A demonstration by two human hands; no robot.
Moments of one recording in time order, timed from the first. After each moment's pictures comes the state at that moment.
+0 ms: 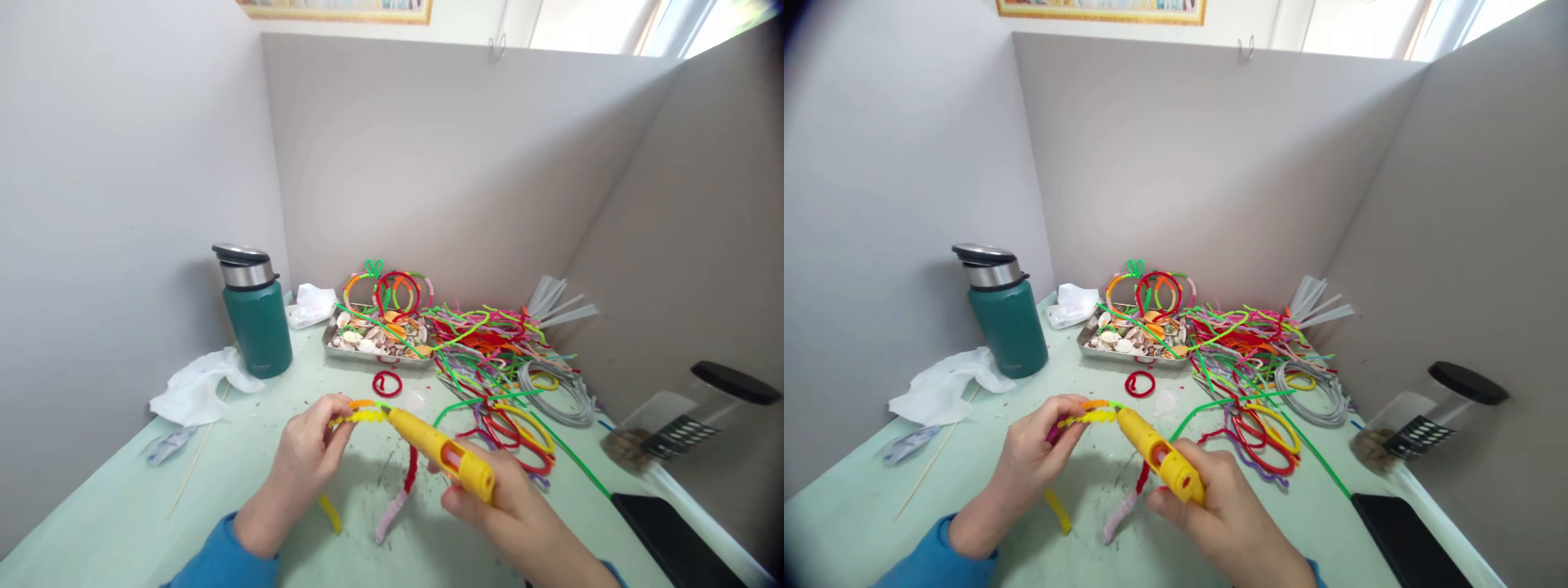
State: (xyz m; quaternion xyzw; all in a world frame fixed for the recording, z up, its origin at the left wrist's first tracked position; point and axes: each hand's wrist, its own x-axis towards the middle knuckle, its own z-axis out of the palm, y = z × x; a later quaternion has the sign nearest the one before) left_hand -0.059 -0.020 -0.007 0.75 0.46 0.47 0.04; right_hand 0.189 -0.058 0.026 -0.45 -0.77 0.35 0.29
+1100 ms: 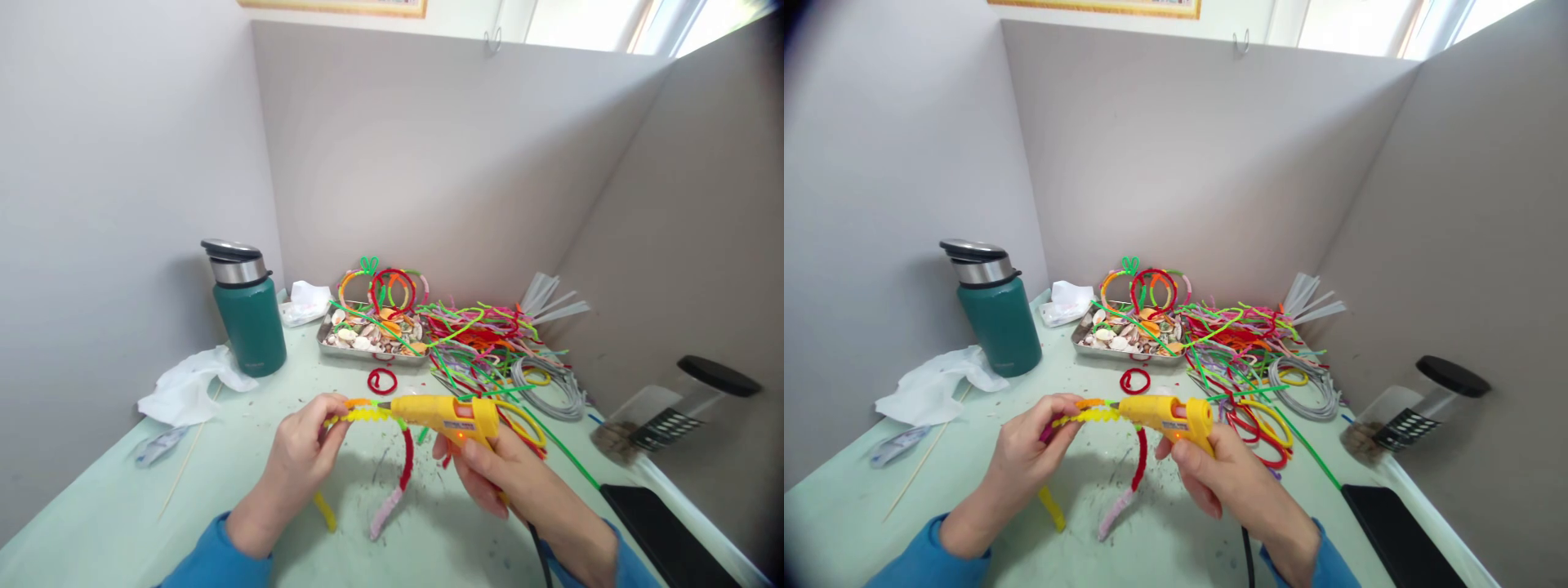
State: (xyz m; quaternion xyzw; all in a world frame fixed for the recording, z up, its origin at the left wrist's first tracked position) left_hand -0.059 -0.018 -0.010 0.76 0.45 0.48 0.01; right_hand 0.204 -0.038 0.022 -0.38 -0.65 0.56 0.34
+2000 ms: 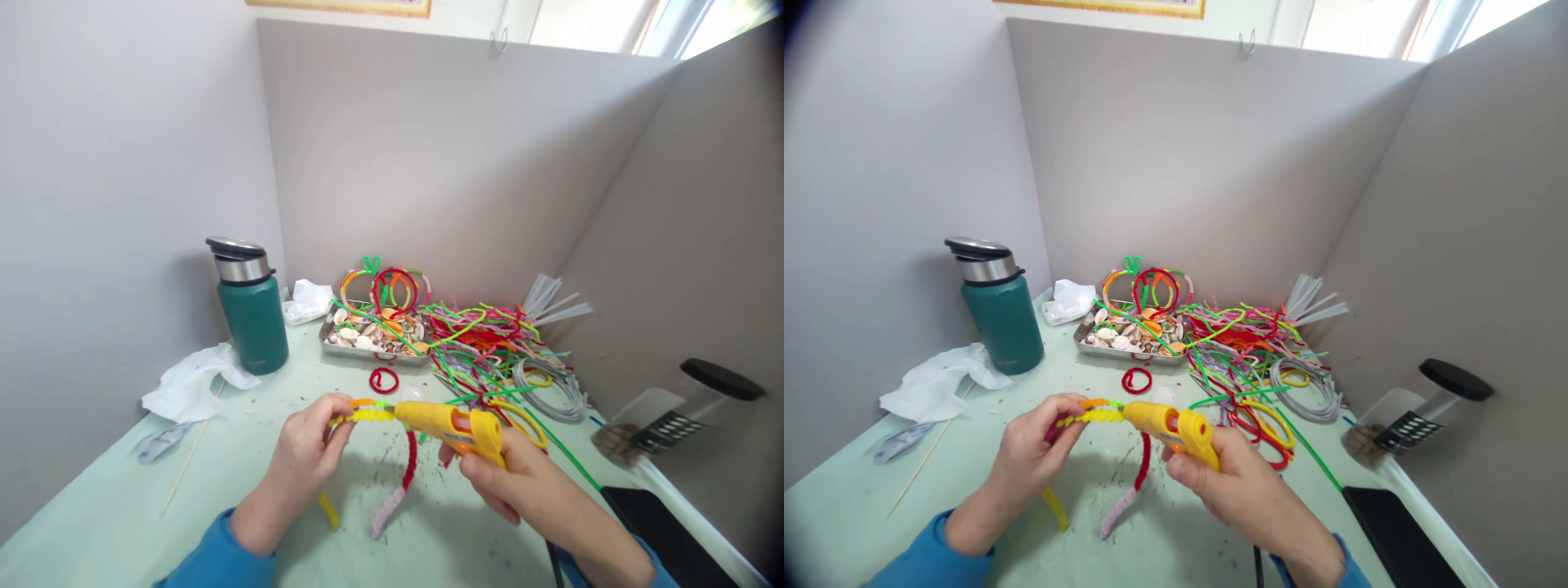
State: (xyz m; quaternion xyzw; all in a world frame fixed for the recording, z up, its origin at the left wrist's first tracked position) left_hand -0.058 -0.021 -0.007 0.76 0.44 0.47 0.02; right_hand 0.204 -0.047 0.045 -0.44 -0.67 0.53 0.29
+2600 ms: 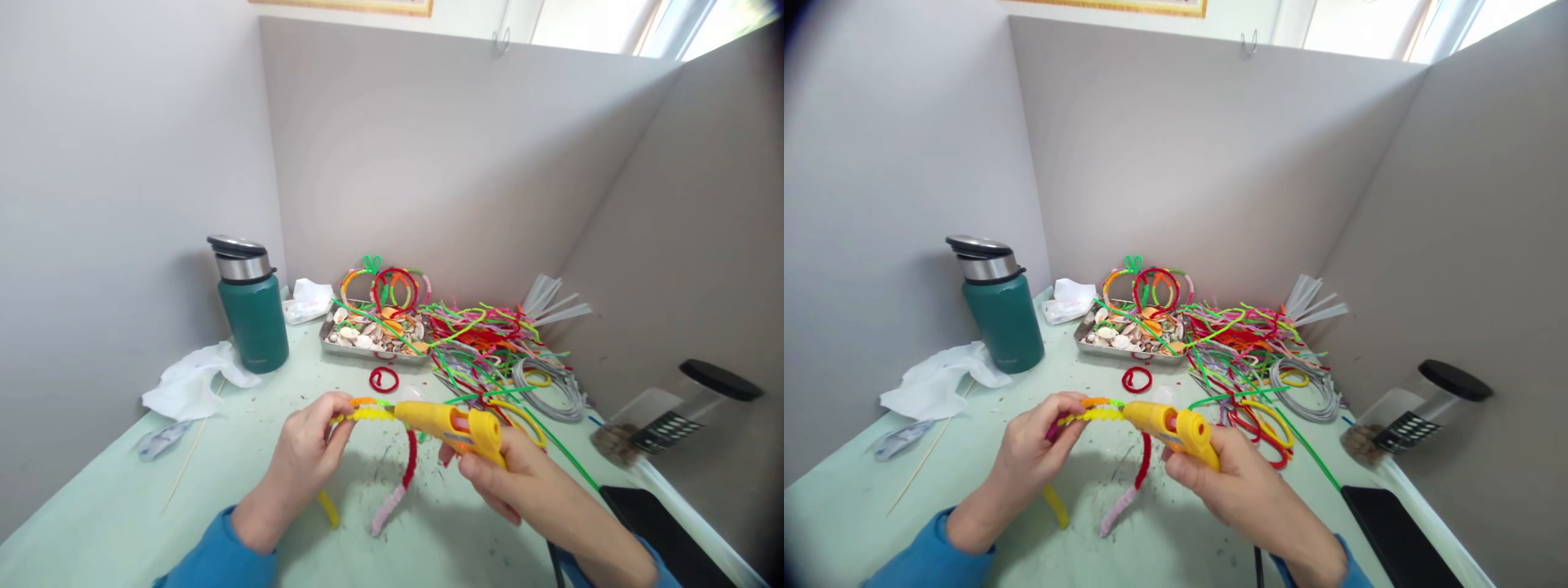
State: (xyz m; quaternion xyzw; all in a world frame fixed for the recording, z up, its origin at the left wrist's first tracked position) left_hand -0.058 -0.021 -0.007 0.76 0.44 0.47 0.01; right_hand 0.202 -0.048 0.048 -0.44 -0.68 0.52 0.28
